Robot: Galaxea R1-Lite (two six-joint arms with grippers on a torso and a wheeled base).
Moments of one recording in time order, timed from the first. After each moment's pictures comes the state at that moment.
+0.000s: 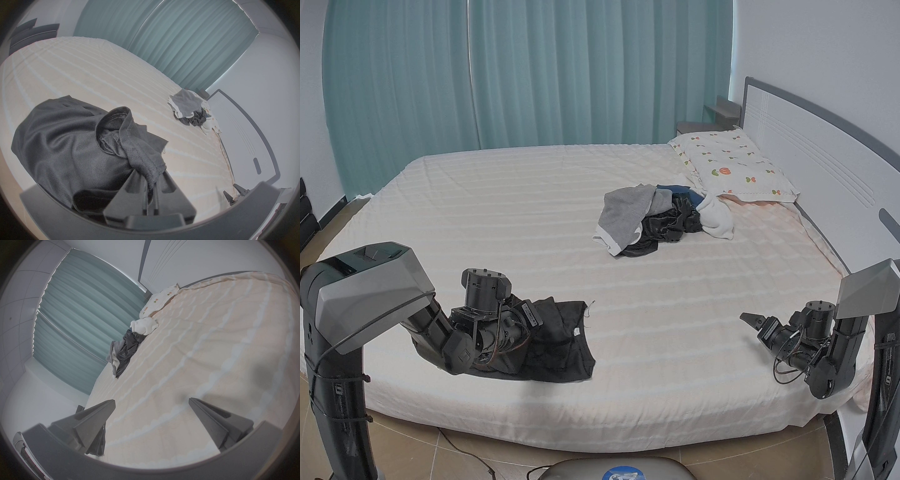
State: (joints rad) left arm -0.33 2.26 -0.90 -0.81 -0.01 -0.73; right arm 0.04 2.39 -0.46 -1.54 0.19 0.79
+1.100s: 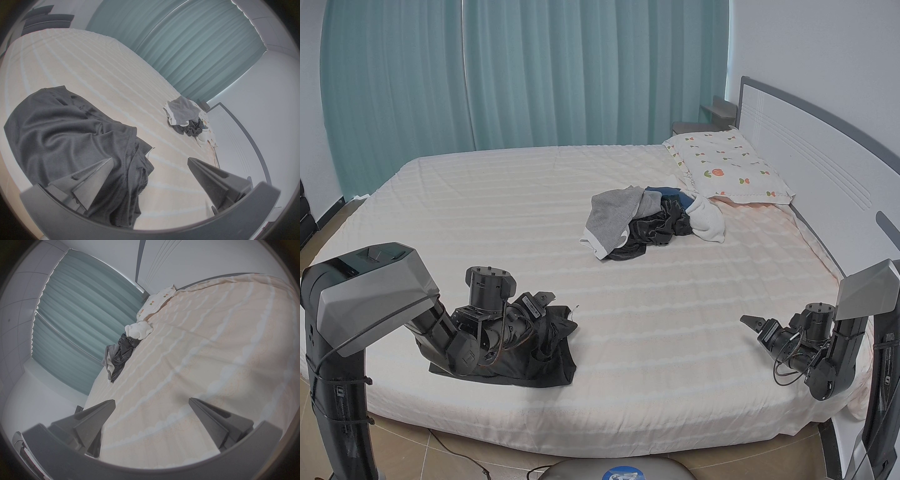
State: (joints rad) left arm -0.34 2.27 -0.91 -0.85 0.05 -0.89; right arm 0.03 2.40 -0.45 -1.55 0.19 0.78
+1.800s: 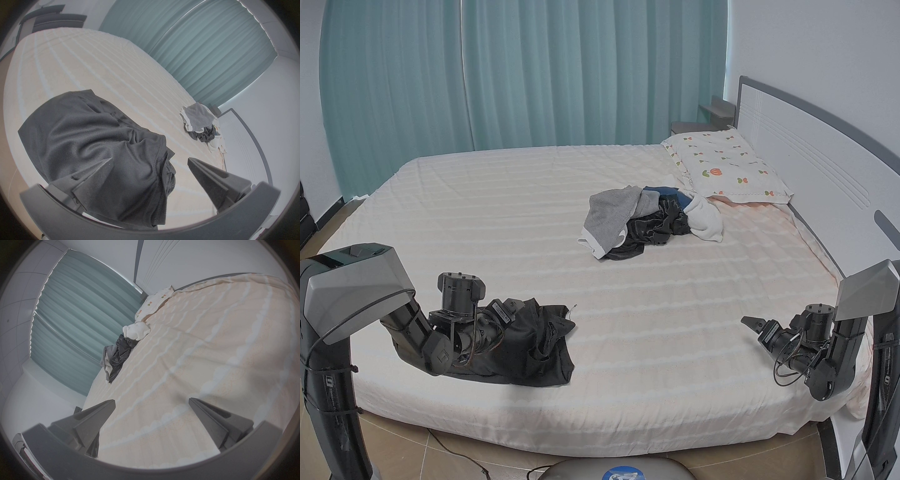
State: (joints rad) left arm -0.23 2.23 -0.80 -0.85 0.04 -0.89; right arm 0.03 2.40 -0.45 -1.54 0.18 0.78
